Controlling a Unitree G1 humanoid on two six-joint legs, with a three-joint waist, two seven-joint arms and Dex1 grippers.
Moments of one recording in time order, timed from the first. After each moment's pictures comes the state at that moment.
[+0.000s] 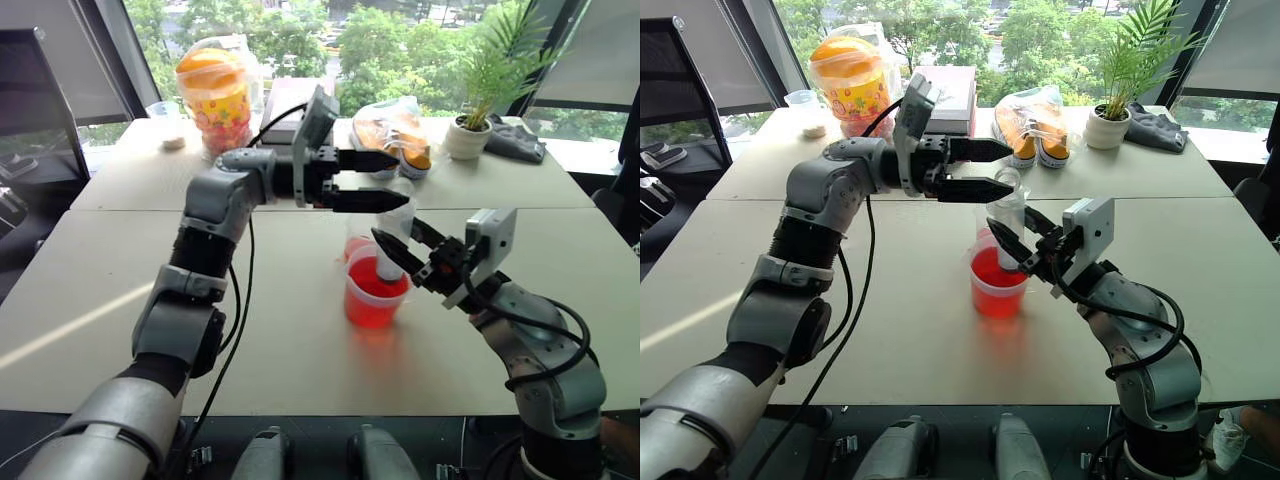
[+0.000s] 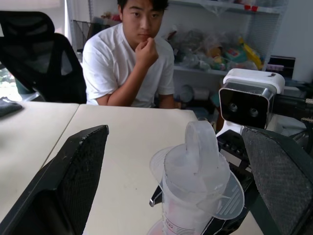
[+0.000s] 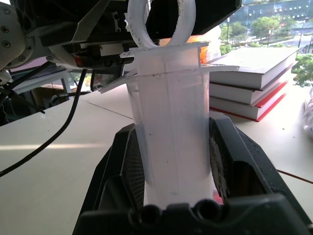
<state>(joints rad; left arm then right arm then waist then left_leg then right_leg) -1.15 0.24 -0.08 0.42 -0.48 0.56 -1.29 -0.21 -0.37 -0.12 -0.64 0.43 0.58 0.50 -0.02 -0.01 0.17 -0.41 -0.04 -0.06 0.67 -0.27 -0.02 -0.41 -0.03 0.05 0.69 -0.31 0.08</state>
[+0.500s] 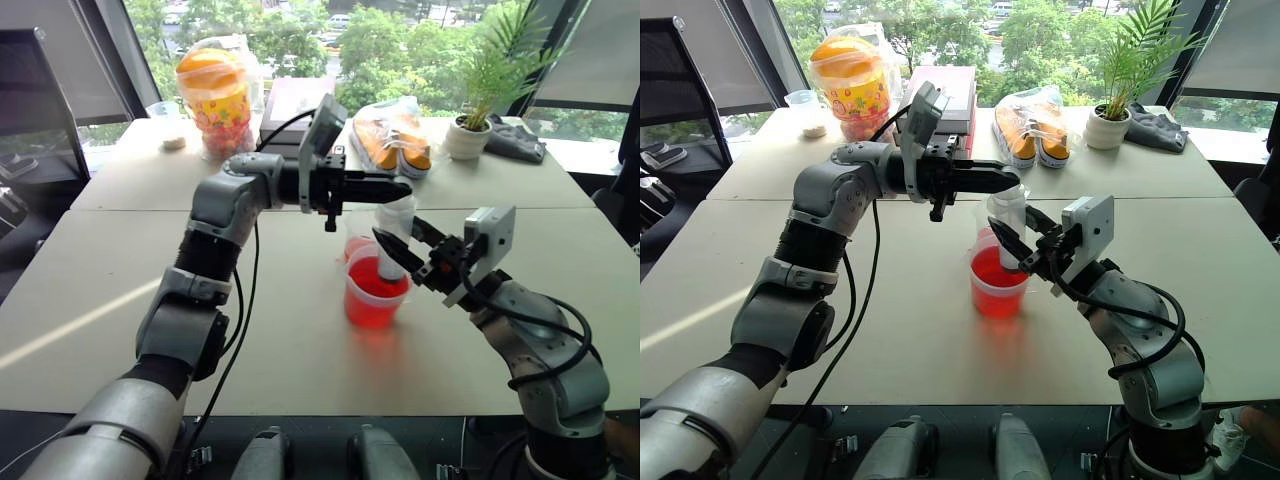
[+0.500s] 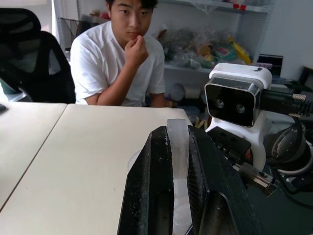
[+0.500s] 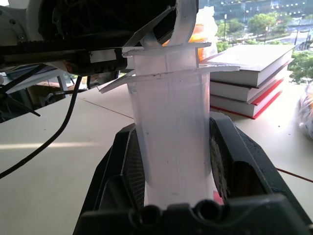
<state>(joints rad) -1.14 0.23 -0.10 0.41 -0.49 0.56 -1.31 -0.22 -0.40 -0.12 -0.64 0.47 0.60 0.48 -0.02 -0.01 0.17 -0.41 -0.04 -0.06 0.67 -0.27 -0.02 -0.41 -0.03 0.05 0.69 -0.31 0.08</state>
